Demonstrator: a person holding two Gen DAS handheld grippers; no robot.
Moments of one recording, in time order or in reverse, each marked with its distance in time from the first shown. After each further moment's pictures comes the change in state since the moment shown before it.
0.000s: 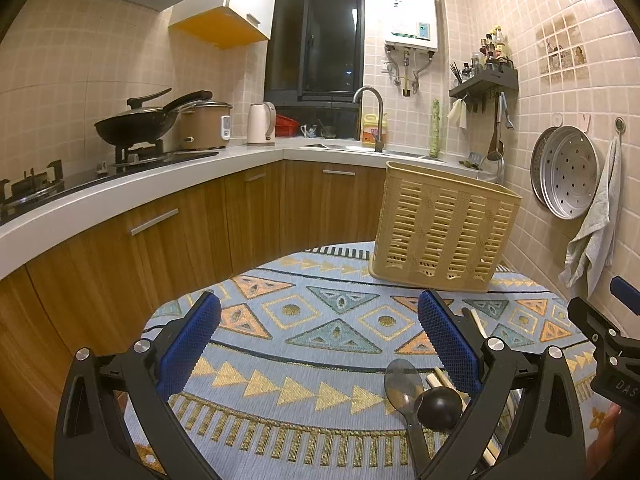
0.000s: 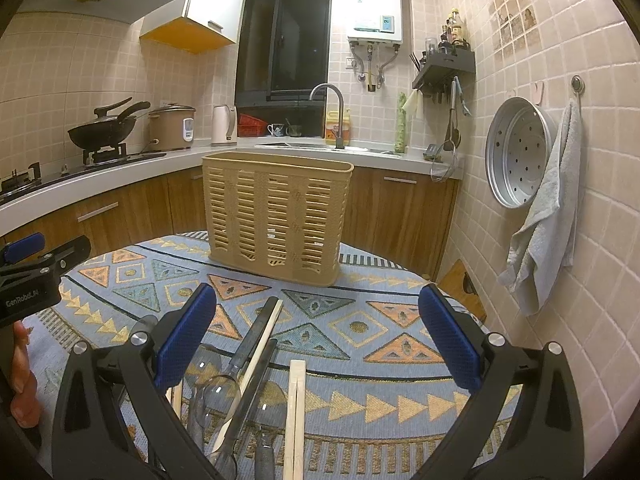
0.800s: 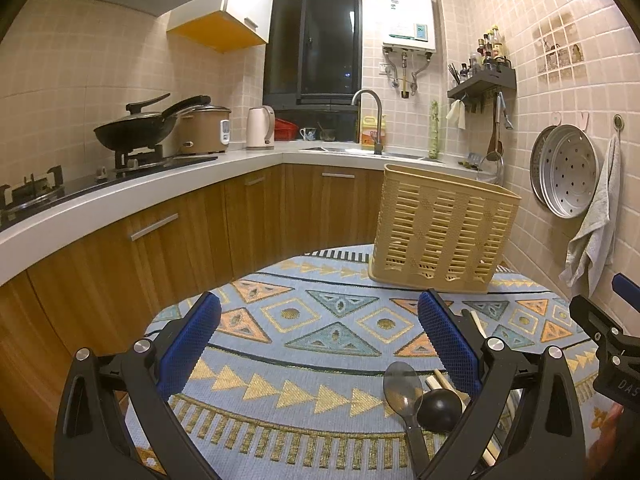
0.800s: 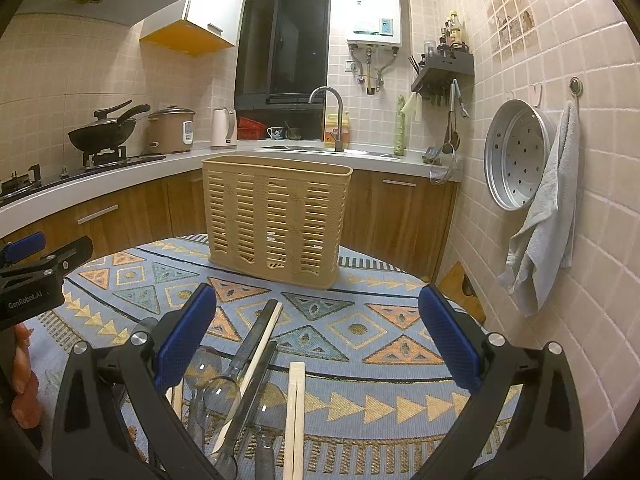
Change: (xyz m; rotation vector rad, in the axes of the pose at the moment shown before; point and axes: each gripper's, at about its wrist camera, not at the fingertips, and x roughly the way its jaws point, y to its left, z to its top) left arm 0.000 -0.004 0.001 0.007 -0.003 0.002; right arm -0.001 0.000 0.001 -0.001 -0.008 -0.005
